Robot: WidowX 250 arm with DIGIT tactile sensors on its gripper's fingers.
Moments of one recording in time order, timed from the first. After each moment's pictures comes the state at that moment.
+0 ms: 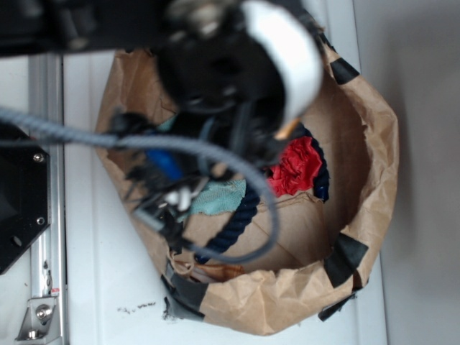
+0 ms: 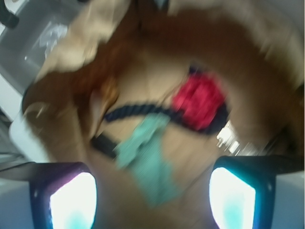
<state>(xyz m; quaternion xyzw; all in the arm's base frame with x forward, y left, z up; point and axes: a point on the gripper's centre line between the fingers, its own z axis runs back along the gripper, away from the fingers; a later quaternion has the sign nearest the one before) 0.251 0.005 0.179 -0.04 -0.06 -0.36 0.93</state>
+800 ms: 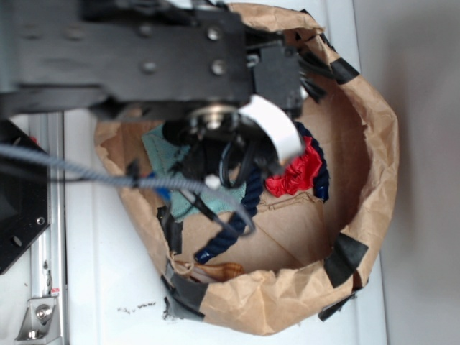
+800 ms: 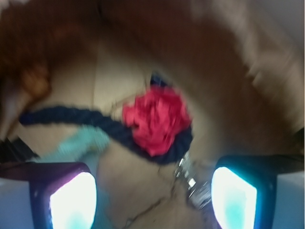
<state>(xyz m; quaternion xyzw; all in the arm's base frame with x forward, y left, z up) 0.266 0.024 0.106 0.06 -0.08 -0.40 0.91</state>
